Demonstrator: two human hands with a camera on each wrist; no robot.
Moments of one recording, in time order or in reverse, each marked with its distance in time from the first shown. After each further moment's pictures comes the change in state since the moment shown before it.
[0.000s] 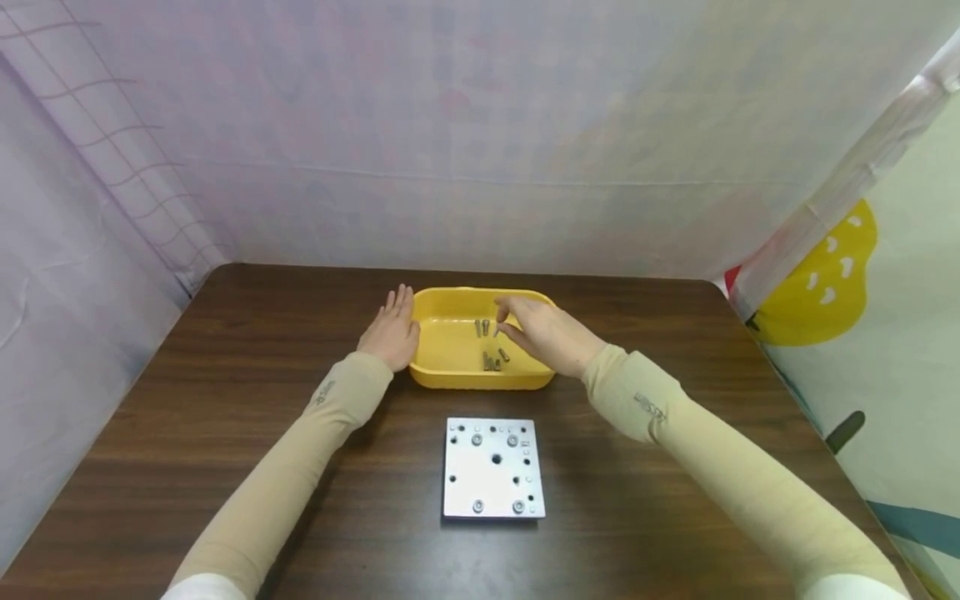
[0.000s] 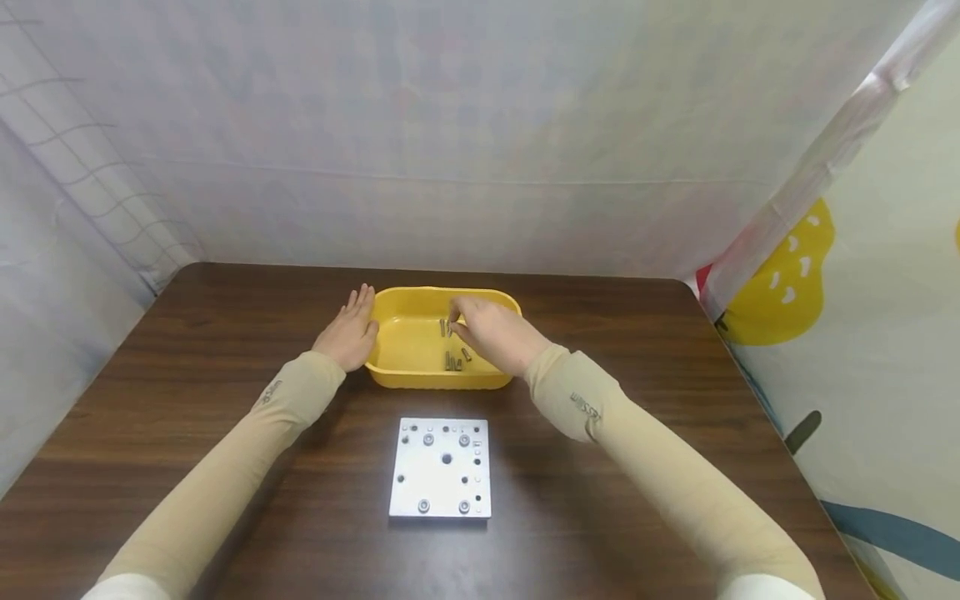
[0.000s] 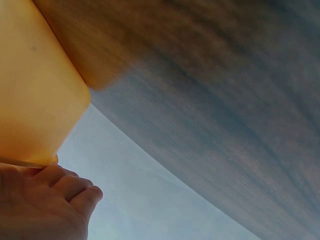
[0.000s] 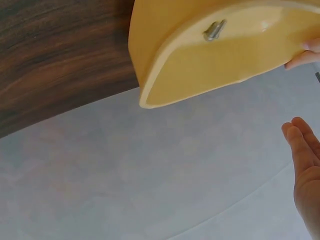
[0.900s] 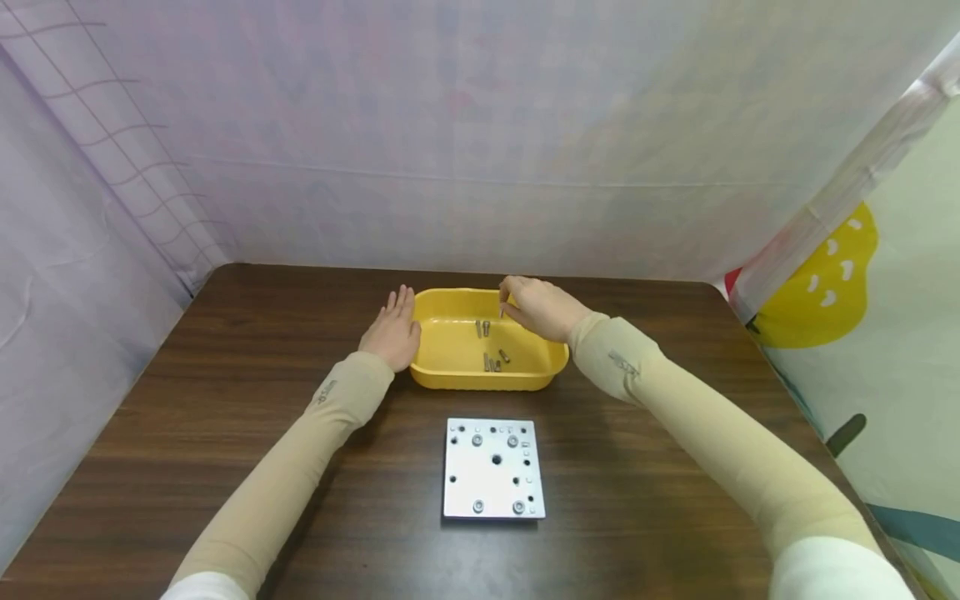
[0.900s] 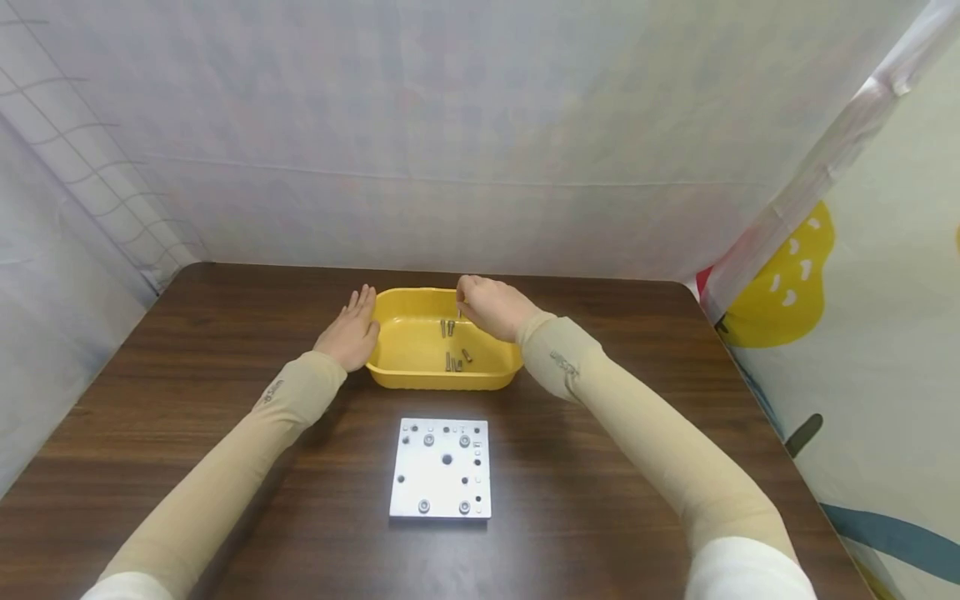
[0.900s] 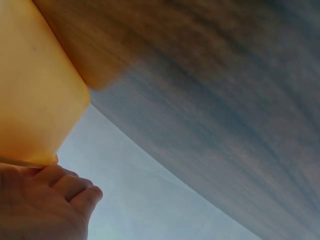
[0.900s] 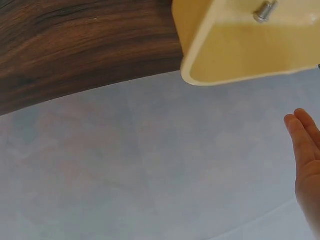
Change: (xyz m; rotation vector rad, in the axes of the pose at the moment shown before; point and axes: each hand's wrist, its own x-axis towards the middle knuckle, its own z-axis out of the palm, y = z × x) left_hand 0.003 0.001 0.001 0.009 -0.007 0.000; right_hand 0.036 0.035 0.003 -0.027 -0.212 0.182
